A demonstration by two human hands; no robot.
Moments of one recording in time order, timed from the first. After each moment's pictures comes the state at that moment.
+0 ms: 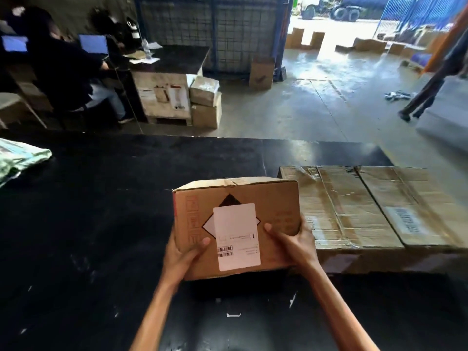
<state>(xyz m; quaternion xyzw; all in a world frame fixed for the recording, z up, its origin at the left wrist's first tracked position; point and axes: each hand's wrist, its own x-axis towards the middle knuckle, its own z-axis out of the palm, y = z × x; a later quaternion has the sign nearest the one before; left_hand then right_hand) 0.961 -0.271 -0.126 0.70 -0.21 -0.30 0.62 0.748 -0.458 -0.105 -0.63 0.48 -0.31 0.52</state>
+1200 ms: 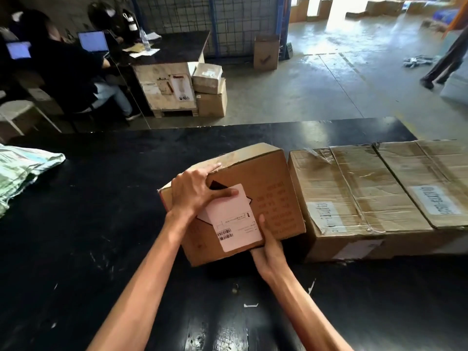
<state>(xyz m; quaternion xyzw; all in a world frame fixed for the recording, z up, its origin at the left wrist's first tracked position) 1.016 -0.366 -0.035 0.84 -0.50 0.06 0.21 0.827 -0.397 -0.157 -0.21 0.33 -0.36 0.85</state>
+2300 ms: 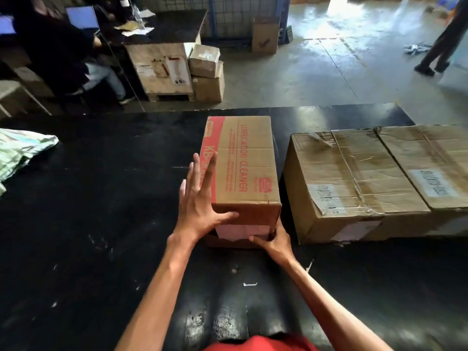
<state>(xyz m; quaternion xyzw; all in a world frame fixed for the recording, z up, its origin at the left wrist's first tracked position) 0.986 -0.317 -0.094 0.81 -0.52 -0.04 0.27 0.786 -0.420 -0.260 -0.66 0.45 -0.22 0.56</state>
